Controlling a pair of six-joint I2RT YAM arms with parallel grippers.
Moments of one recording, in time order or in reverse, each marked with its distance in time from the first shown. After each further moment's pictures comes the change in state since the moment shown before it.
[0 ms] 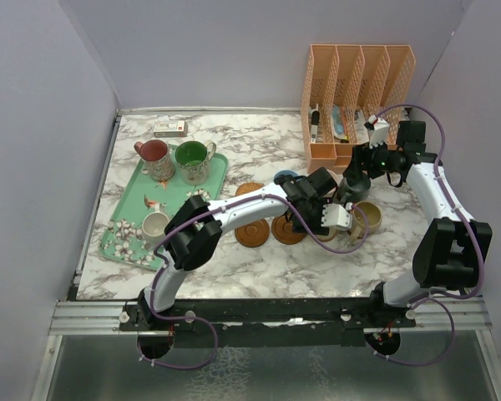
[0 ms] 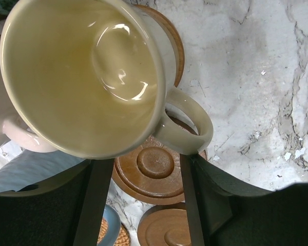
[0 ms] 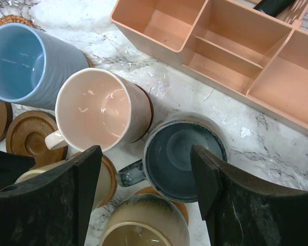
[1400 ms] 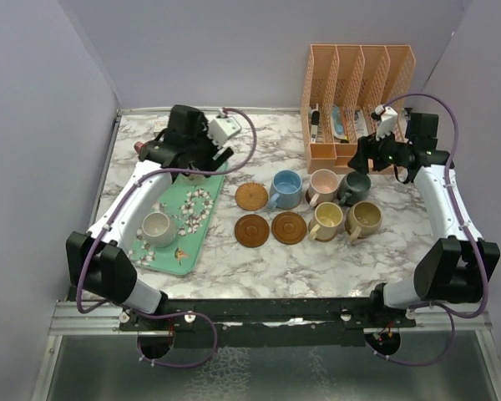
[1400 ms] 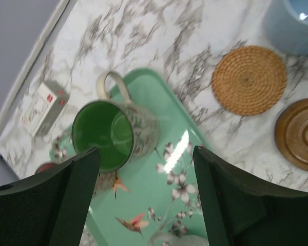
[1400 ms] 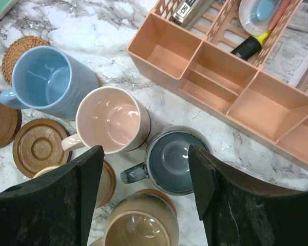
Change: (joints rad) left arm 0.618 -0.593 -0.331 0.142 -0.053 -0.144; right arm 0.002 -0.089 0.084 -0.052 -0.005 -0.042
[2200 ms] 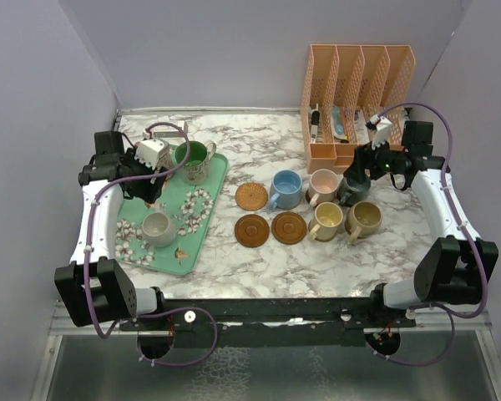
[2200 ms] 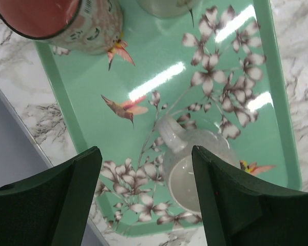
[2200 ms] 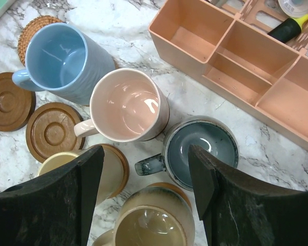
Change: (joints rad) left arm 0.581 -0.178 -0.241 -0.190 0.185 0.027; right arm 0.001 -0.019 -0.090 0.000 -0.061 -0.021
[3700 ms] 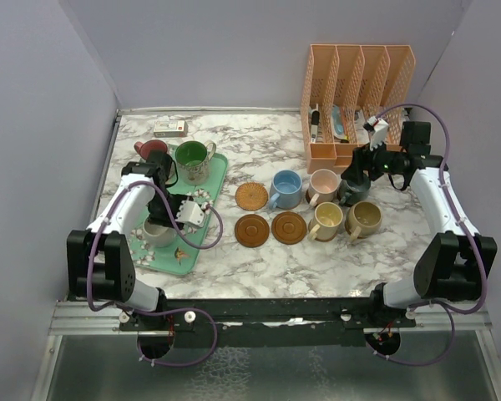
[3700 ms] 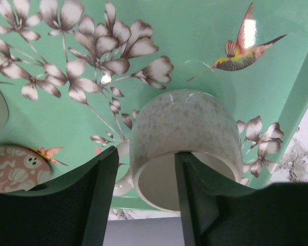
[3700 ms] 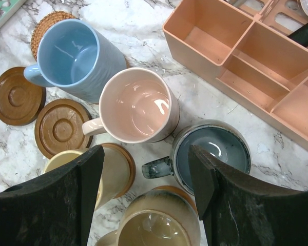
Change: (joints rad) left arm -0.266 0.128 -0.099 -0.339 -0.124 1.150; right arm 0.000 0.020 0.000 -0.008 -0.064 -0.023
